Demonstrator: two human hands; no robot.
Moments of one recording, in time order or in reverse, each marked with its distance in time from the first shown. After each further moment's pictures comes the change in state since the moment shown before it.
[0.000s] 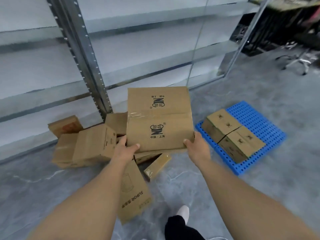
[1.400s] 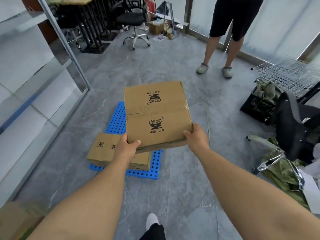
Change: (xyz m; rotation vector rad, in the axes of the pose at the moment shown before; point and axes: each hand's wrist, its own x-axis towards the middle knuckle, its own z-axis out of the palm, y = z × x) left_hand -0.062 0.243 0.673 0.420 -0.666 0.371; right_hand 0.148 0.405 -0.472 0.329 0.616 0.558
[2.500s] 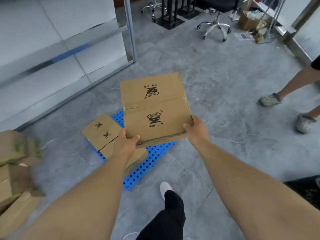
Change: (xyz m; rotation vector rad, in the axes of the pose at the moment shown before) left_hand 0.177 0.132 0.177 -0.223 0.469 -0.321; right_hand 0.377 -0.070 -0.021 -0.207 -0.471 -0.331
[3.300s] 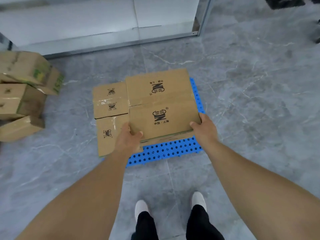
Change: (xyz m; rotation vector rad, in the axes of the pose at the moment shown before) left_hand 0.180 0.004 0.145 -0.123 0.347 -0.398; right_hand 0.303 -0.007 0.068 -0.272 -0.452 -0.236
